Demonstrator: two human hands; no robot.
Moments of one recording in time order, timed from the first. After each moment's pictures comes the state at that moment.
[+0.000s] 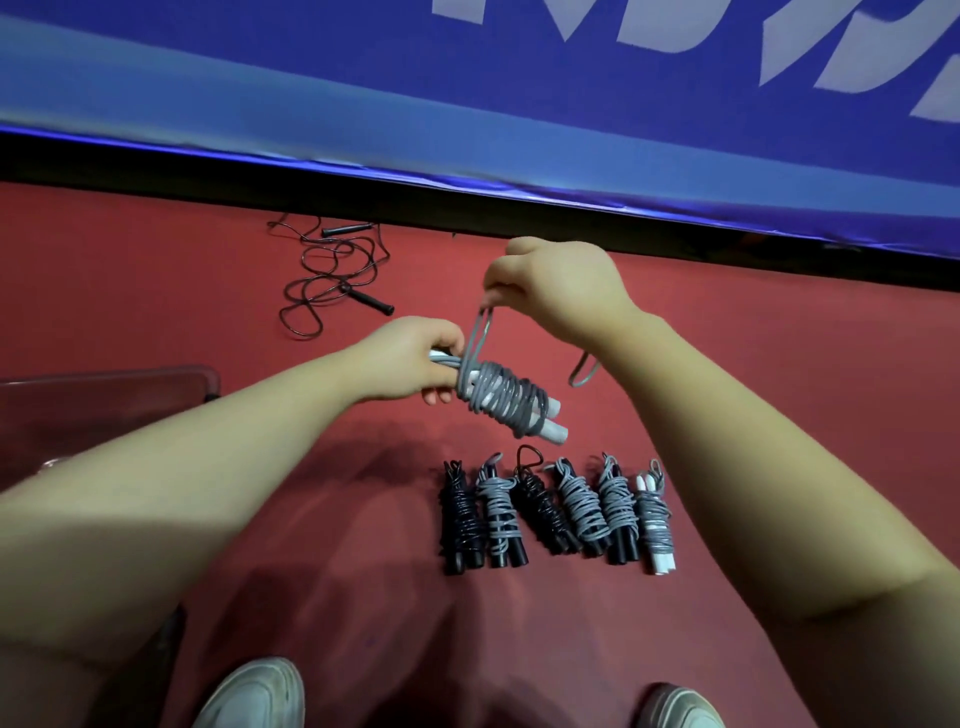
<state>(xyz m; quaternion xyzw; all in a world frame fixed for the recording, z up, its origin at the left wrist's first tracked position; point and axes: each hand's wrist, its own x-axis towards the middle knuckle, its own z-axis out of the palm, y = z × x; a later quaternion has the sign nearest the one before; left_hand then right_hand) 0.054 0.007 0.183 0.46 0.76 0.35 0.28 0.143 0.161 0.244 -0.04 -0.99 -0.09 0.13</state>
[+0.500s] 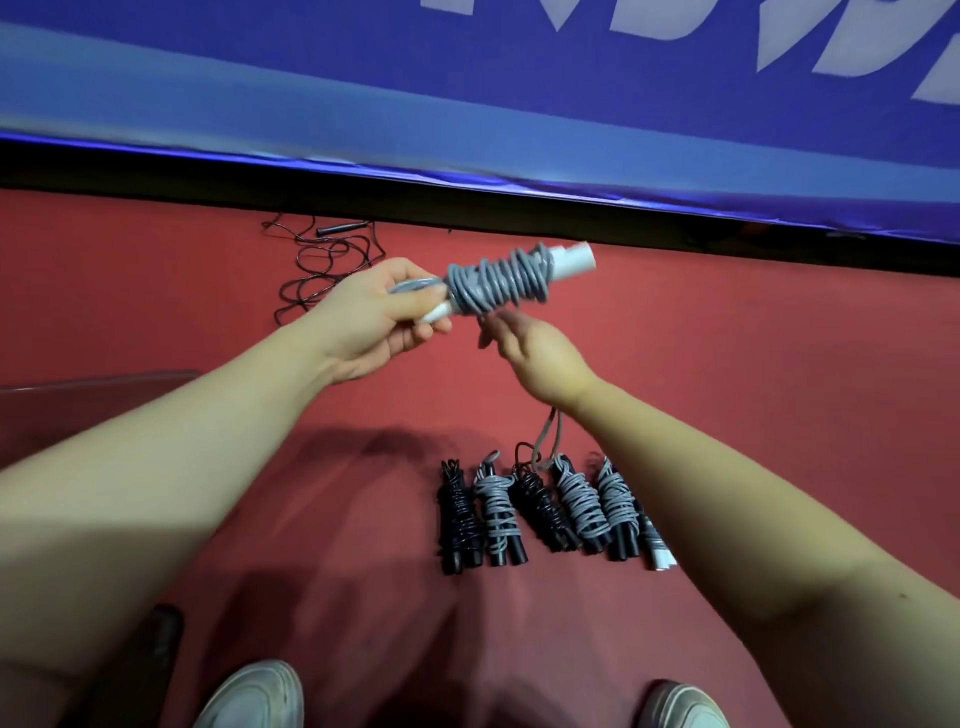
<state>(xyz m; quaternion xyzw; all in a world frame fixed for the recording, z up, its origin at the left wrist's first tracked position) 0.045 0.008 0.204 0.23 0.58 0.68 0.39 0.159 0.164 0.165 -0.13 -0.97 0.17 0.11</state>
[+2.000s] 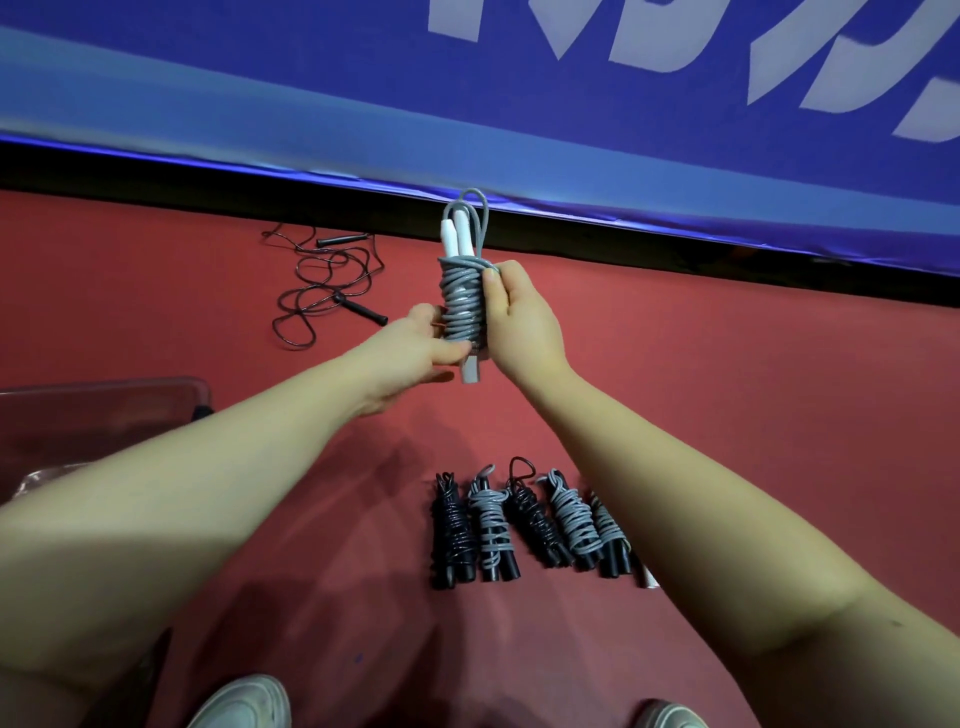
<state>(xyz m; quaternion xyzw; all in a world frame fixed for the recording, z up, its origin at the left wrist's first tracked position) 0.061 0.023 0.188 0.26 0.65 0.59 0.39 0.131 0.127 0.205 -0.26 -0.87 0.34 0.25</state>
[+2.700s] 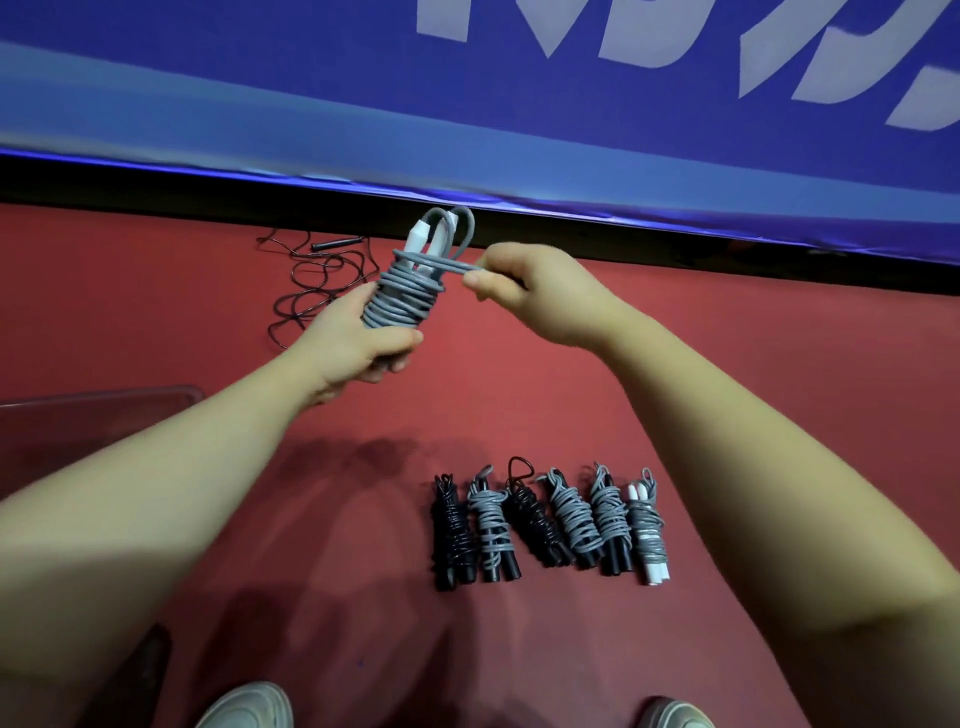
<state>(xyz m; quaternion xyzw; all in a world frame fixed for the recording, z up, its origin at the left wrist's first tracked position) 0.028 0.001 0.182 0.30 0.67 0.61 0.29 0.149 0.157 0.257 -0.08 -0.97 0.22 0.12</state>
